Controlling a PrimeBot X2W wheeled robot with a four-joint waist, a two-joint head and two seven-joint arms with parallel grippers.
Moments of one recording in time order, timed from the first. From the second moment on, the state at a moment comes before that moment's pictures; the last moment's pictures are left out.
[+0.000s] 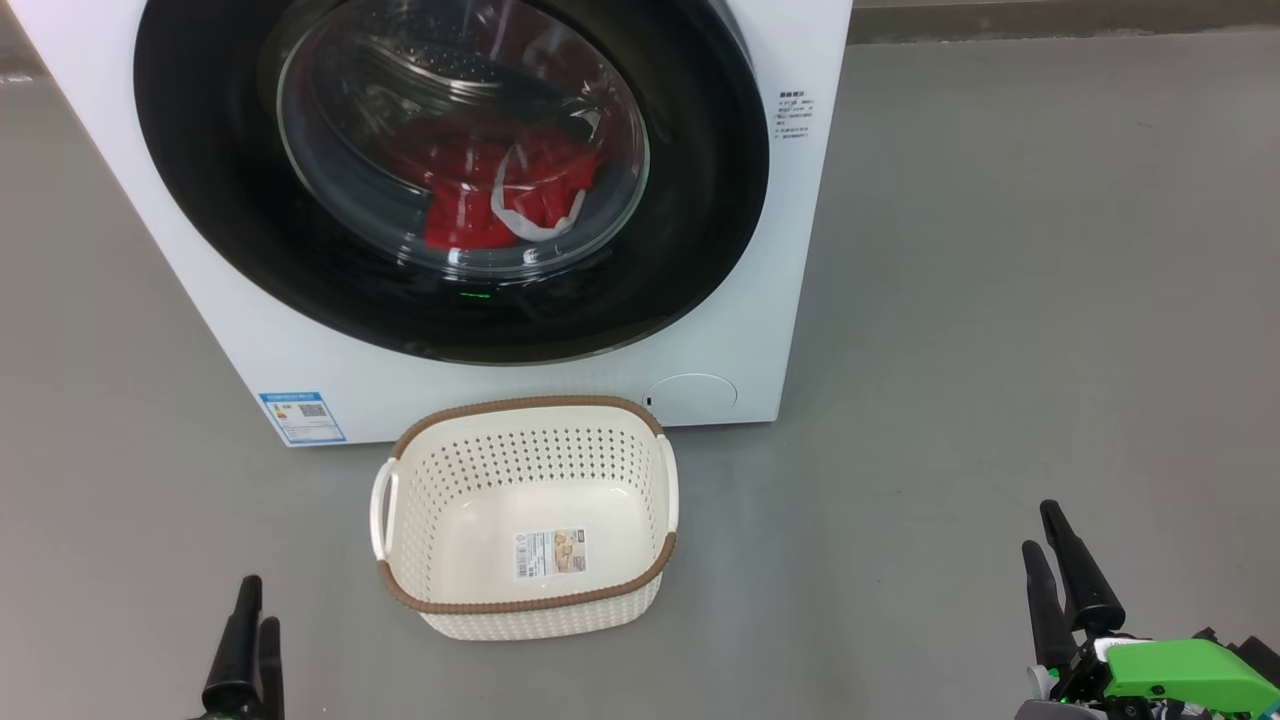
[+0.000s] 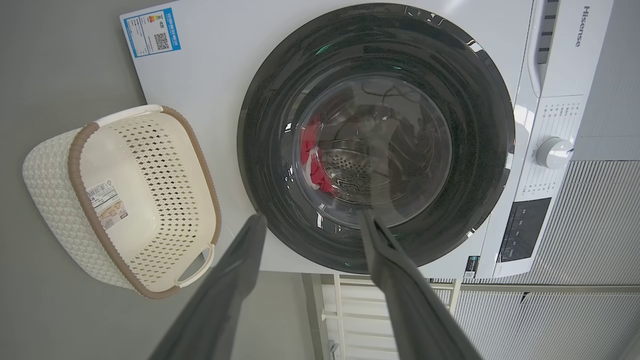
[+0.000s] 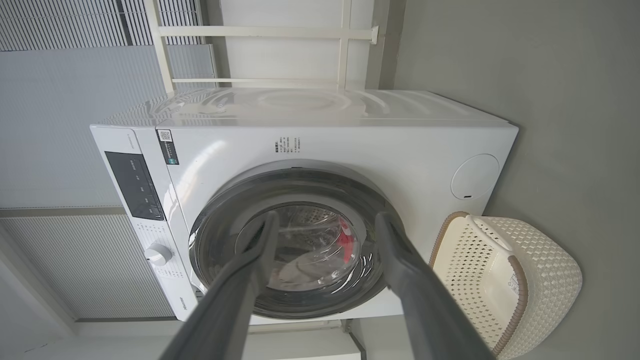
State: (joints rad) left arm -0.03 0.02 0.06 0.28 -1.60 -0.12 0.06; right arm -0.07 -0.04 -0.10 0.28 1.61 0.13 0.07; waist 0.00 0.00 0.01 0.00
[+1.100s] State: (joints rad) left arm -0.04 0.04 -0.01 0.22 -1.28 -0.12 -0.03; right arm -0.11 -0.07 0.02 0.24 1.34 0.13 -0.03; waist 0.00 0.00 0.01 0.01
